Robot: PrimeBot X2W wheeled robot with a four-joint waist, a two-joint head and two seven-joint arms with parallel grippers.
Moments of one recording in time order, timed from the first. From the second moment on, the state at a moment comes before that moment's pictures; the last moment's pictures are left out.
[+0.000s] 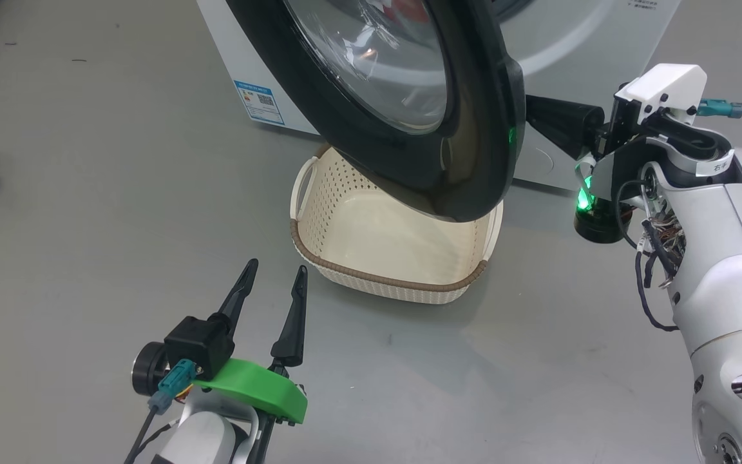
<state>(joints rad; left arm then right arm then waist) -0.21 0.03 -0.44 0.24 -0.46 0.06 -0.25 -0.93 -0.07 0.05 0.87 1.63 -0.09 0.76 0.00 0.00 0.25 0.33</state>
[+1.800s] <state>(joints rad) -0.16 0.04 -0.39 0.24 -0.46 0.06 -0.25 -0.77 -0.07 0.63 0.65 1.97 -0.08 0.56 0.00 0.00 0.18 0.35</state>
